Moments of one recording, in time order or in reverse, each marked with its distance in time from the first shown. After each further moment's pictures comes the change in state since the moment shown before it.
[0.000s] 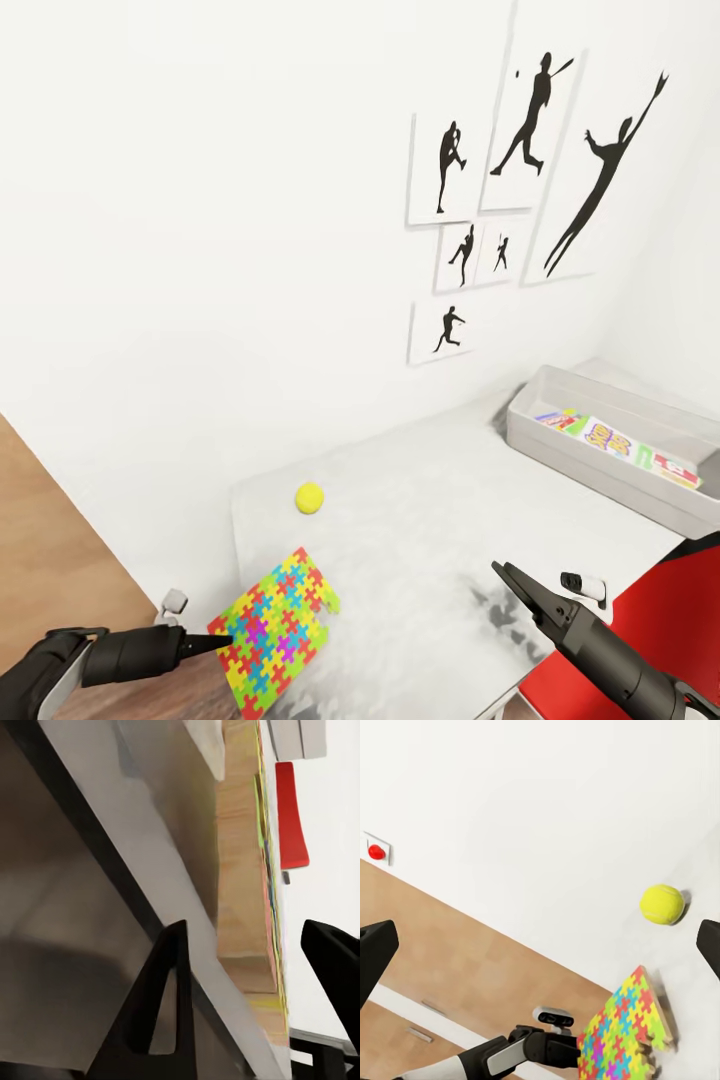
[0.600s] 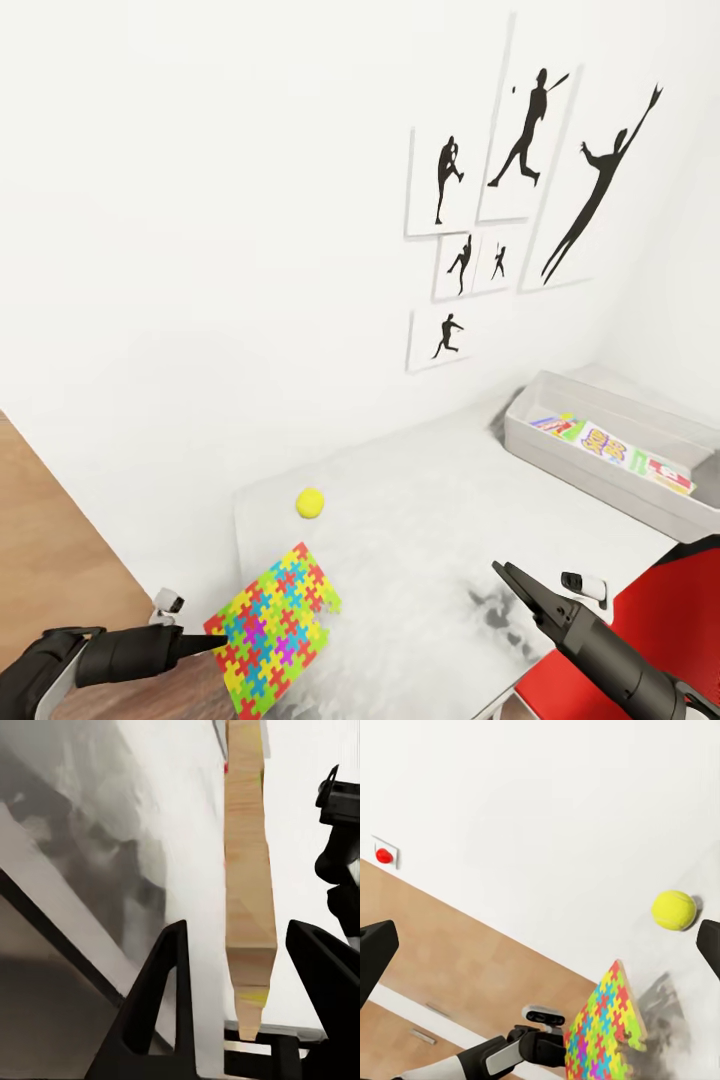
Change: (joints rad) left arm -0.001 0.007 0.000 -0.001 -0.001 -0.001 -0.119; right arm 0.000 -0.001 -0.002 0.000 0.000 0.000 0.000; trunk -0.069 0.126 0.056
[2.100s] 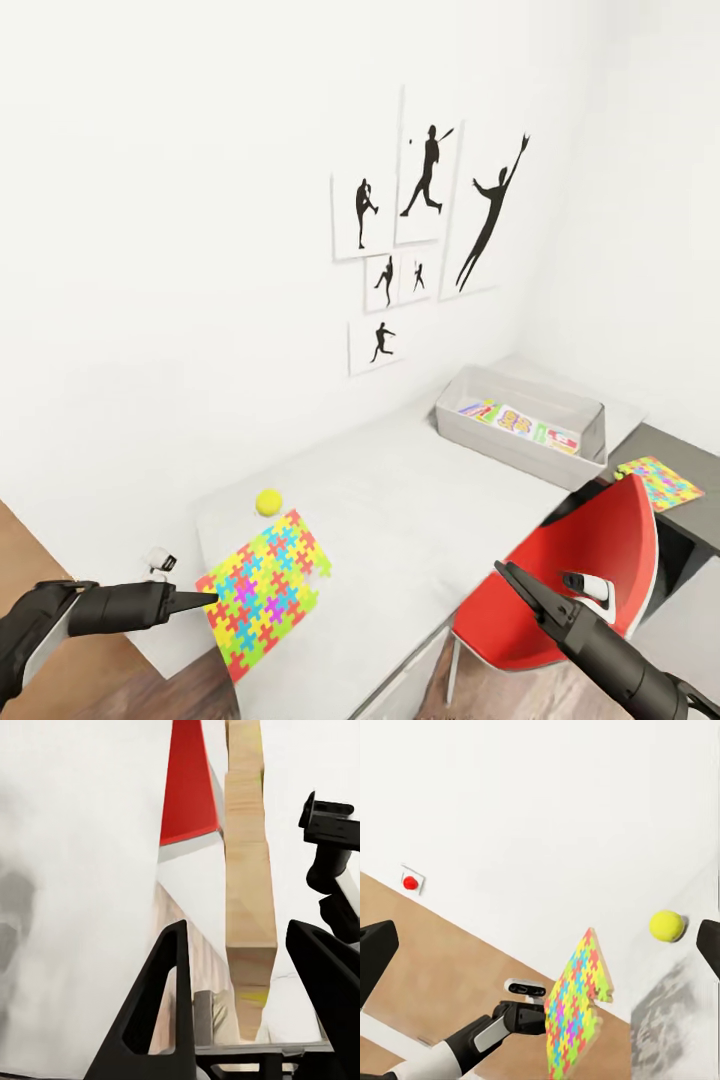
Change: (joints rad) left arm -0.043 0.065 0.000 -0.156 0.006 0.138 0.000; right arm 0.001 0.000 -0.005 0.002 0.000 -0.006 0.002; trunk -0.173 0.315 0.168
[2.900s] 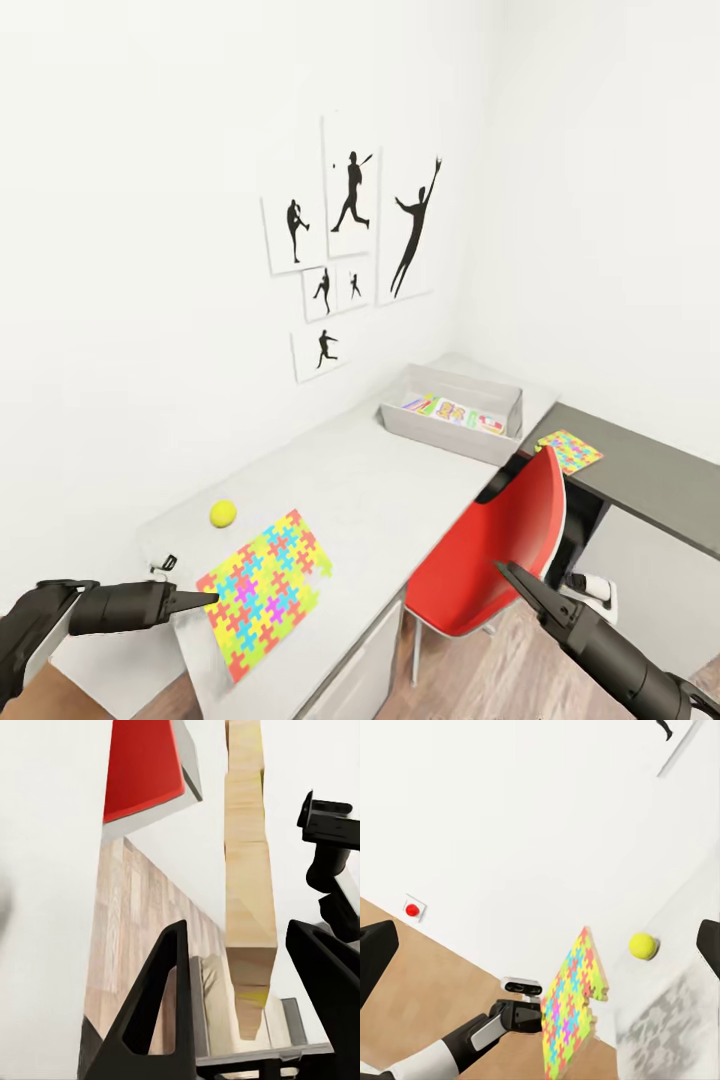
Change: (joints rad) left arm 0.000 -0.001 0.000 -0.005 -0.002 0.000 0.000; right arm 0.000 -0.008 -0.003 0.004 0.000 0.000 -0.001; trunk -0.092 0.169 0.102
